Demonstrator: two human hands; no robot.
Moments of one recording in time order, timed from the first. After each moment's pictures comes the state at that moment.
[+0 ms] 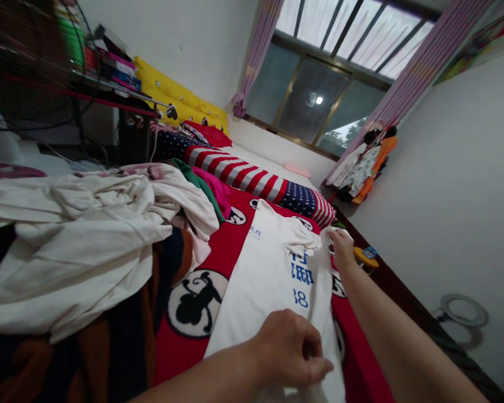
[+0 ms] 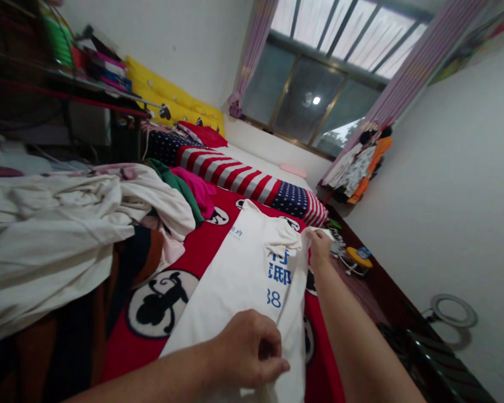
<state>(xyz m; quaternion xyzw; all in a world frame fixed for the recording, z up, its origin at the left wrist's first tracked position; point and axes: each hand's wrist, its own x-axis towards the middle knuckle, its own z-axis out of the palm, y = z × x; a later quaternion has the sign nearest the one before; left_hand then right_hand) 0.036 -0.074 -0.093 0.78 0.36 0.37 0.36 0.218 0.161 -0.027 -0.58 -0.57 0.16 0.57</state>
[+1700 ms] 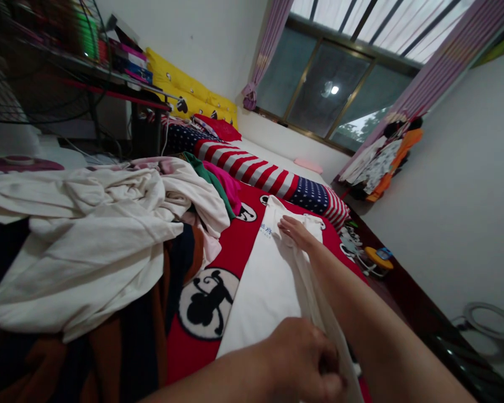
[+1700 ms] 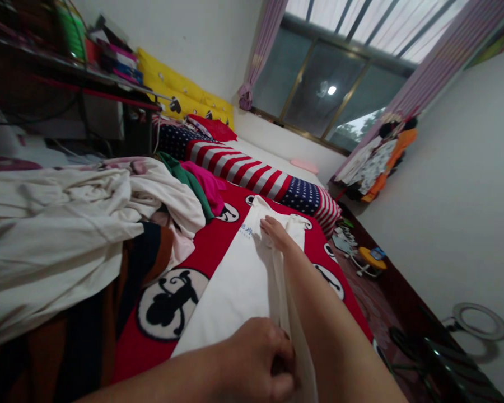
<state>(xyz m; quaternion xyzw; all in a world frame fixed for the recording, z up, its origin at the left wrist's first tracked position) 0.028 -0.070 -0.092 0.82 0.30 0.32 0.35 0.086 0.167 -0.054 -0.51 -0.78 0.22 0.28</state>
